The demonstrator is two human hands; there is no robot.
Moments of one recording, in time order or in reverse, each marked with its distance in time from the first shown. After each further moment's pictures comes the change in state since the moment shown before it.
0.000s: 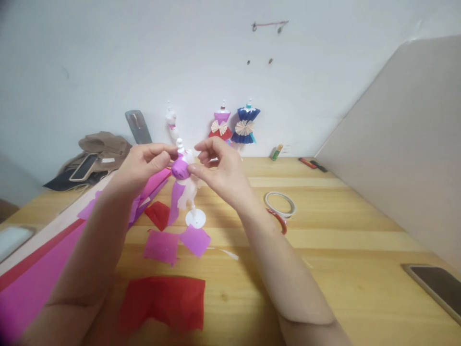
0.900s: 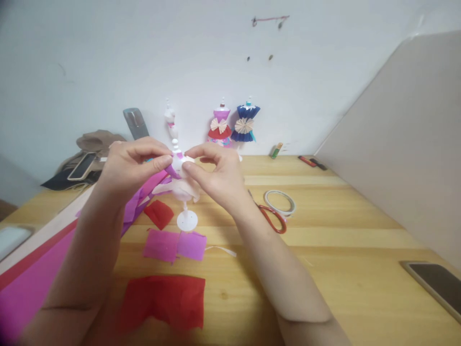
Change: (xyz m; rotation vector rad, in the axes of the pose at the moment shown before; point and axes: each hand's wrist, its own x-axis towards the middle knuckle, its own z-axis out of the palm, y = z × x) left_hand -0.005 0.016 -0.002 0.230 0.157 0.087; right_hand -0.006 -0.016 0.008 -0.025 0.007 -0.027
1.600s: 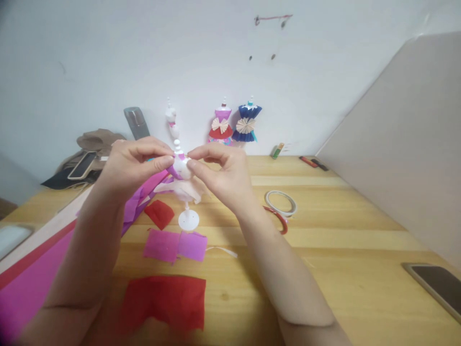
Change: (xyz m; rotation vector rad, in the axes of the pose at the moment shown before) left_hand 0.002 -0.003 0.000 -0.091 -0.035 -0.028; right_hand -0.001 -0.003 -0.004 0.041 0.026 0.000
